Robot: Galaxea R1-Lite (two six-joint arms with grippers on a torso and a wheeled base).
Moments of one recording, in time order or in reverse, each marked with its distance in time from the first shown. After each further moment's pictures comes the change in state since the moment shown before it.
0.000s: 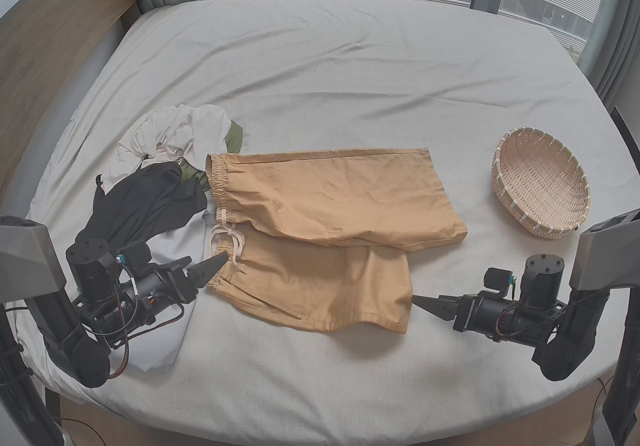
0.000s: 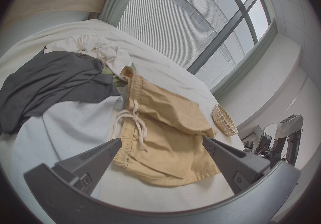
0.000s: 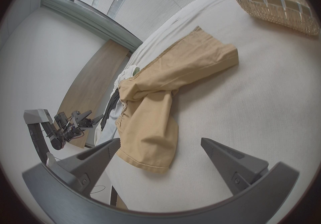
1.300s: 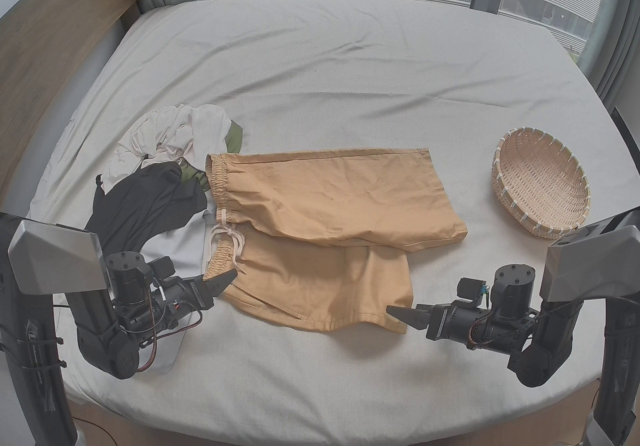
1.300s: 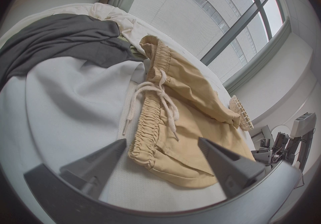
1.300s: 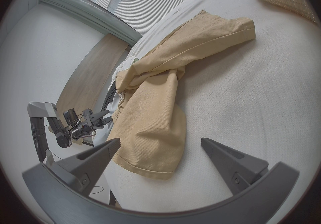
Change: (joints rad) left arm 0.016 0.261 -0.163 0.003 0.027 -0.016; right arm 0.080 0.102 -0.087 -0.001 -0.059 0.014
